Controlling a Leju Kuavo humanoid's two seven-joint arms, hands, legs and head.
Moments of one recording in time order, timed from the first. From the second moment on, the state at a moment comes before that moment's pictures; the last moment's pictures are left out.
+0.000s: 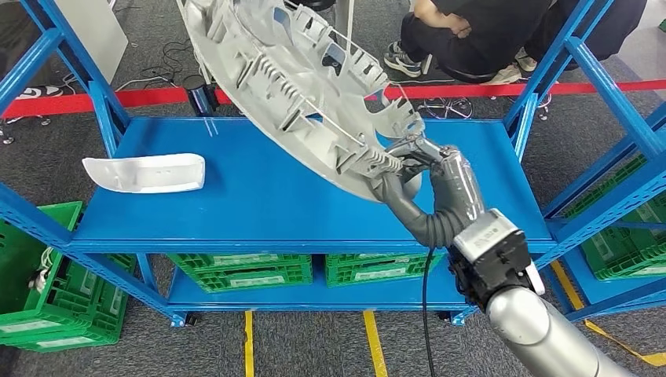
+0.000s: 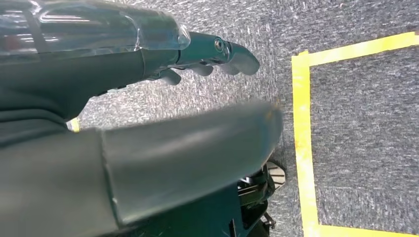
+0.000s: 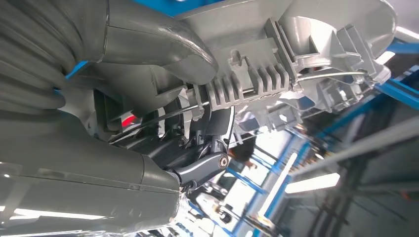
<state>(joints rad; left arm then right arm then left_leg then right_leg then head) -0.09 -0.01 -0.65 -0.21 0.53 0.09 -0.05 -0.34 -0.44 0.54 -1.93 0.12 -0.46 0.04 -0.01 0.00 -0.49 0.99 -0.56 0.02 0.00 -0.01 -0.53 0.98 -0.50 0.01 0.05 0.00</state>
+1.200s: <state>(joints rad) -0.09 0.00 -0.68 -0.21 0.57 0.09 -0.05 -0.17 -0.37 0.55 -2.27 0.10 -0.49 -0.08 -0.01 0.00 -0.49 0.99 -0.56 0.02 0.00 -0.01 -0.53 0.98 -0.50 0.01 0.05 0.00</state>
